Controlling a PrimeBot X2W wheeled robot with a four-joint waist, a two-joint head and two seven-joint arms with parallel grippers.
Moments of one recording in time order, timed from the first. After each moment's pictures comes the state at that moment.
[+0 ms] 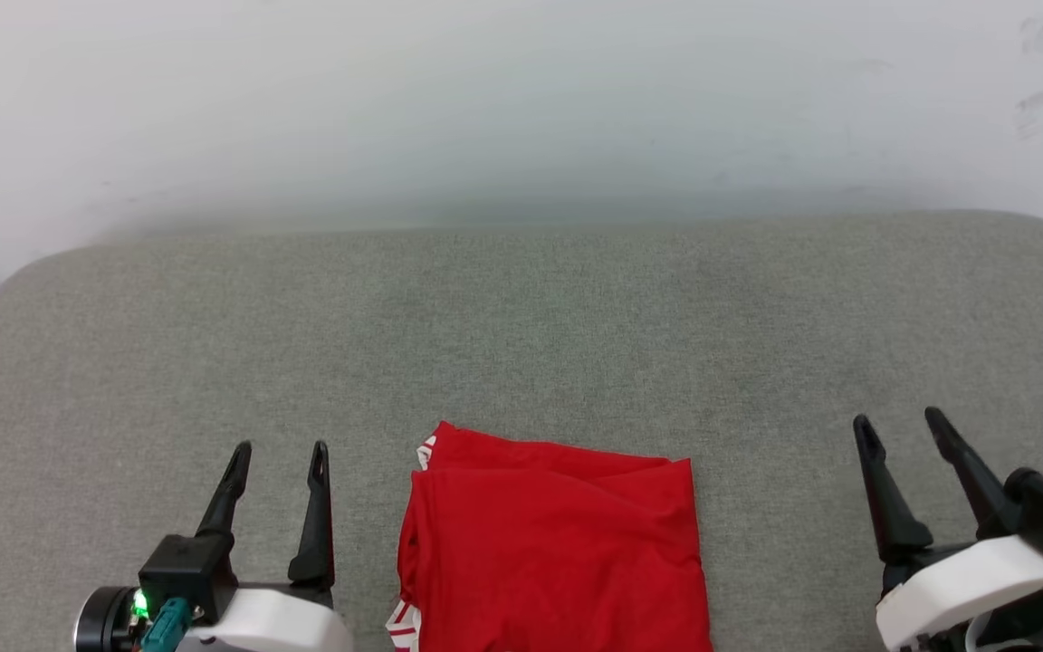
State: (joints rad) left arm 0.00 0.35 -0.35 -0.03 -0.42 0.28 -0.26; right arm 0.03 -0.14 -0.01 -0.10 0.25 0.13 0.04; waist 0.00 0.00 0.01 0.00
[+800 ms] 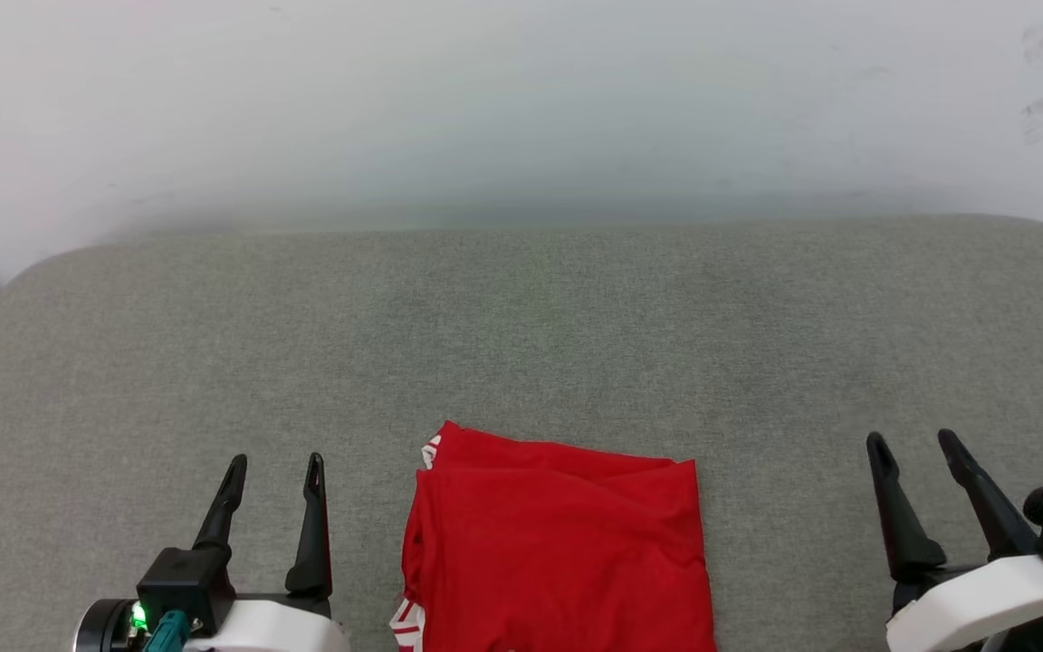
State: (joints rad) left arm 0.05 0.29 -0.27 -0.01 -0.35 0.21 -0.26; right arm 0.11 -0.08 -0.05 -0.19 0.24 0.13 0.10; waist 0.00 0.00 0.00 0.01
